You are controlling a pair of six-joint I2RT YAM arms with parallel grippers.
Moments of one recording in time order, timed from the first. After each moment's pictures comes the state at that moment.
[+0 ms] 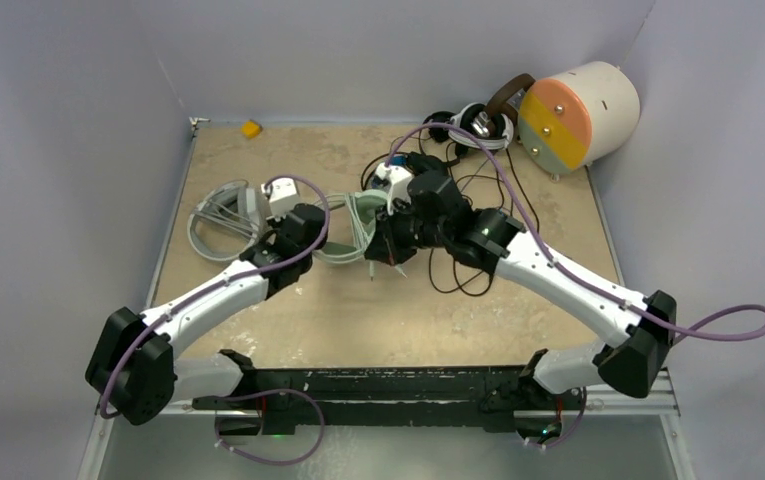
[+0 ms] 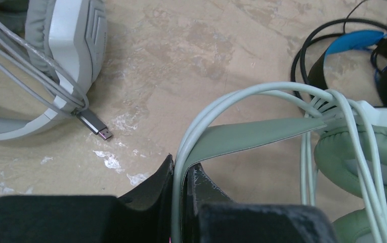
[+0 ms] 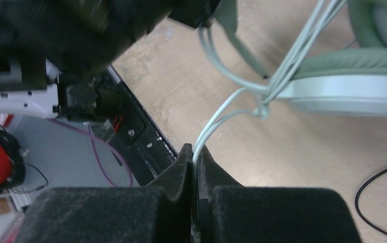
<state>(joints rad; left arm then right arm) -0.60 1.23 0.80 -0.21 -0.71 -0.68 0.91 1.35 1.33 -0.56 -0.22 0.40</state>
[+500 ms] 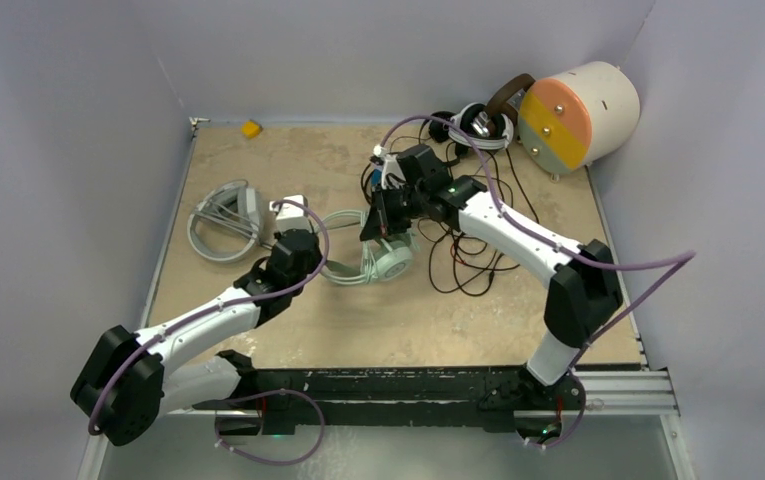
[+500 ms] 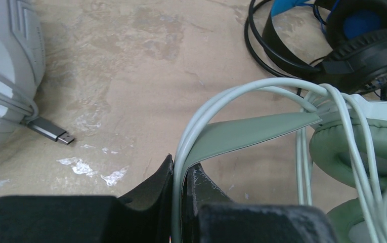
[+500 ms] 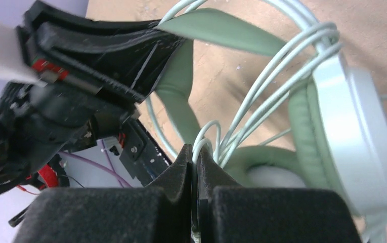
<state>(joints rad) -0.64 1.11 0.53 0.13 -0.55 -0.48 0.68 1.67 1.44 -0.52 -0.48 0.47</state>
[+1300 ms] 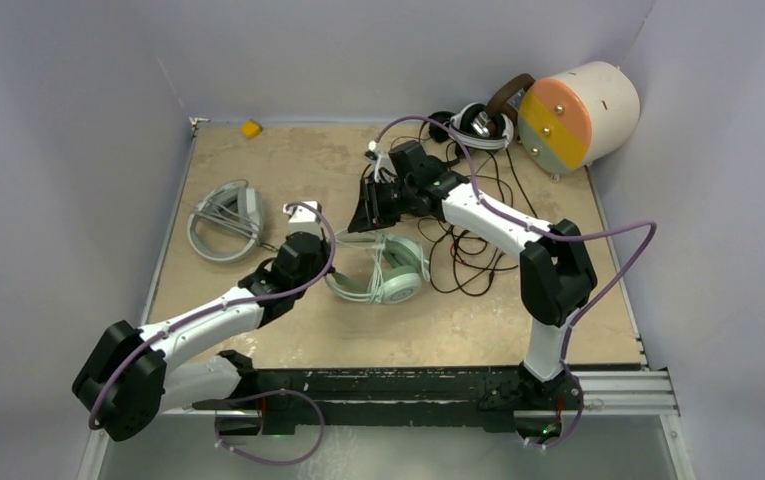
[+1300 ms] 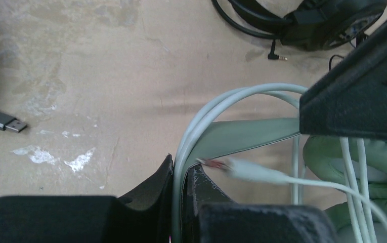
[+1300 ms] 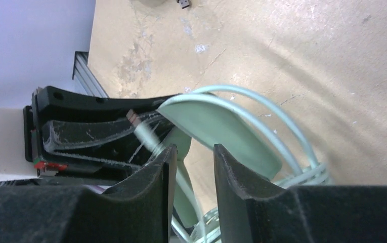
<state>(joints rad) -0.67 1.13 0.53 0.11 -0.42 -0.48 0.65 1.85 1.51 -0.41 -0.55 0.53</state>
